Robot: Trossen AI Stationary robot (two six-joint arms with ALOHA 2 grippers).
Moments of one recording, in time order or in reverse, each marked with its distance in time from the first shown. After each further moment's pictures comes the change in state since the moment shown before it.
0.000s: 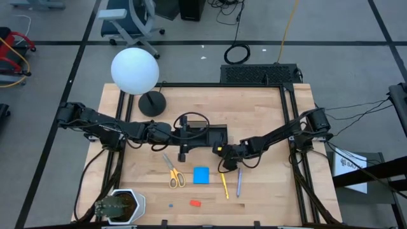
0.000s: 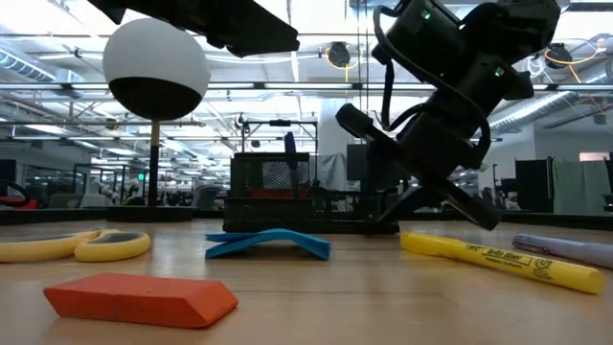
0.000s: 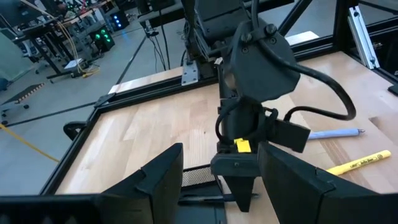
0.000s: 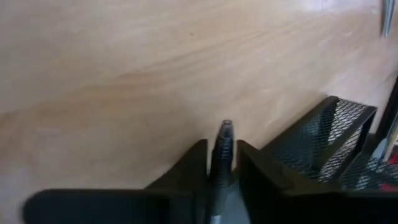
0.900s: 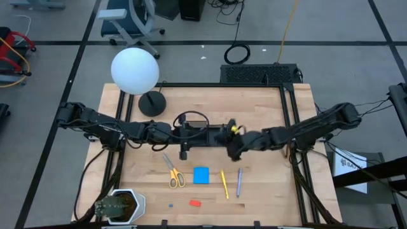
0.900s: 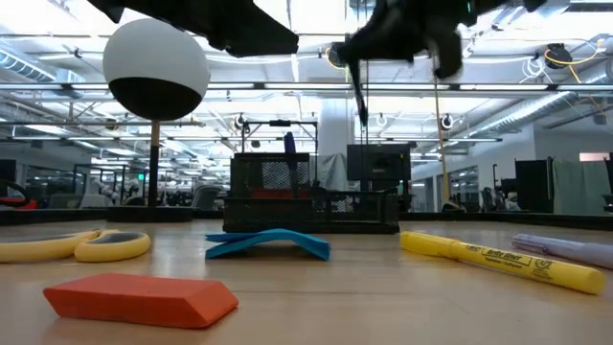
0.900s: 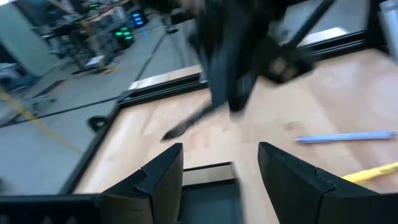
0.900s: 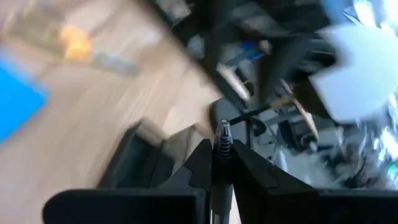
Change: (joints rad) left arm 0.000 0.000 0.000 0.008 -0.105 0.008; right arm 0.022 -0.466 0.000 0.127 0.145 0.505
